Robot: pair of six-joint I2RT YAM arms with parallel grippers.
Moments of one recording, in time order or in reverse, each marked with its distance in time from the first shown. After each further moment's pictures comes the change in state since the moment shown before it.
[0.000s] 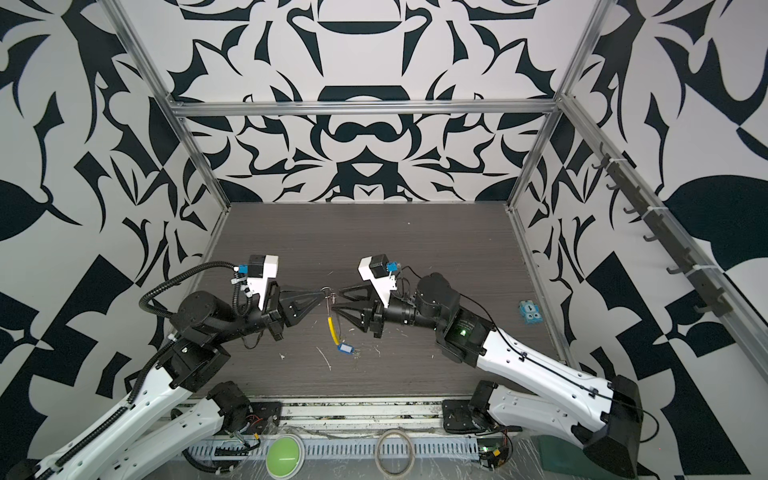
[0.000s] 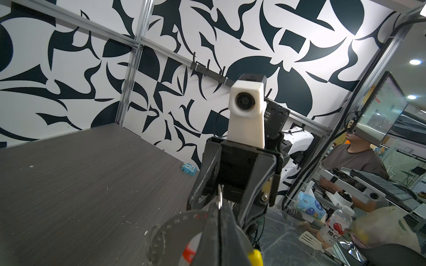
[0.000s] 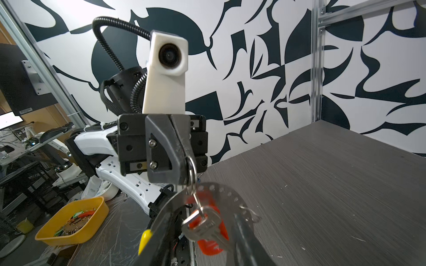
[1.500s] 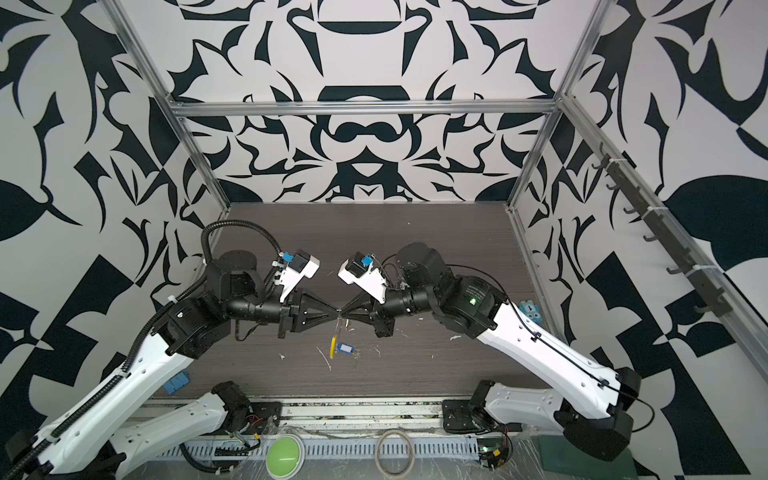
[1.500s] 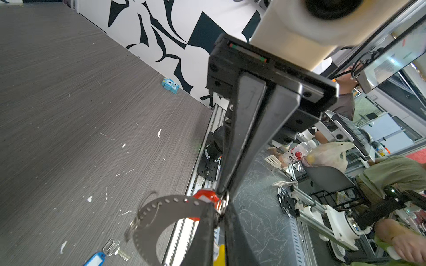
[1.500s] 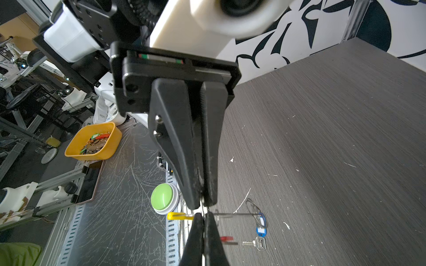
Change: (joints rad) left arm 0.000 0.258 0.382 -0.730 0.242 0.242; right arm -0.028 0.153 0.483 -0.869 -0.128 -0.267
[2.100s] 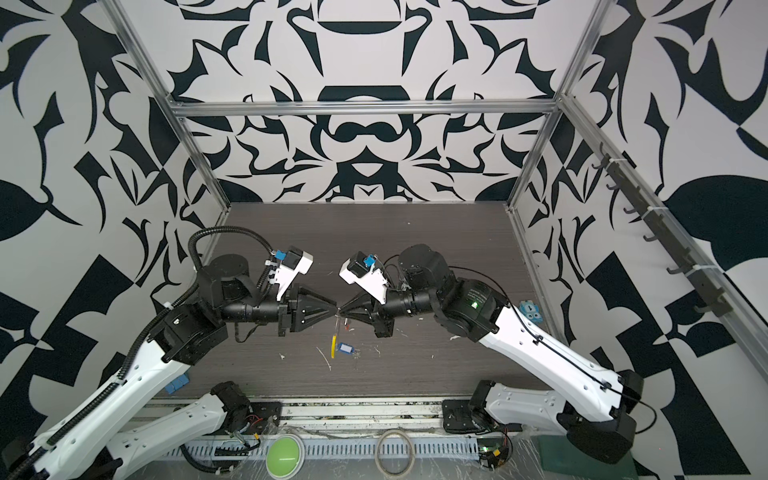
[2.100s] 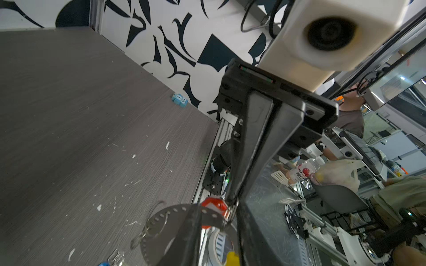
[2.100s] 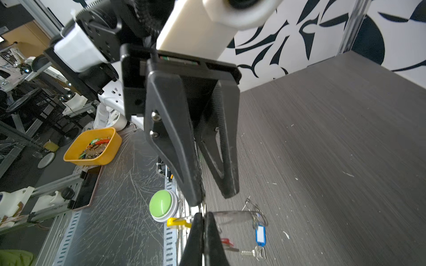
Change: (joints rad) left arm 0.000 -0.038 -0.029 0.063 -0.069 -0.068; right arm 0.005 -0.018 -0.030 0.050 0.005 0.005
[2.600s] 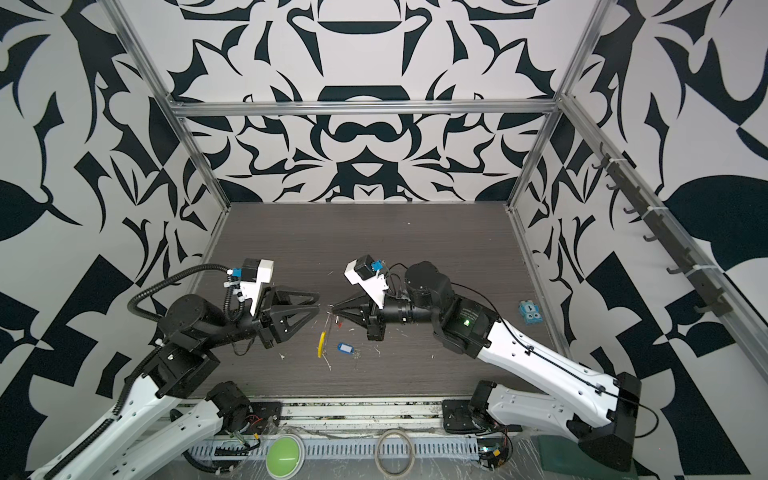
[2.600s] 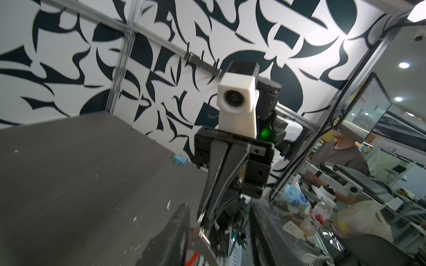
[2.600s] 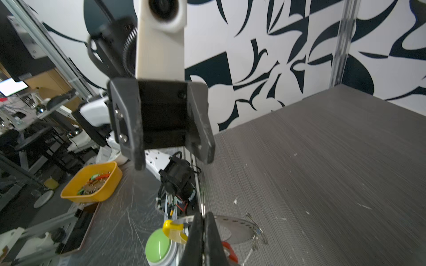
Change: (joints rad) left arm 0.000 -0.249 -0.260 0.459 -0.114 -0.176; right arm 0.022 -0.091 -0.236 0.383 0.045 0.152
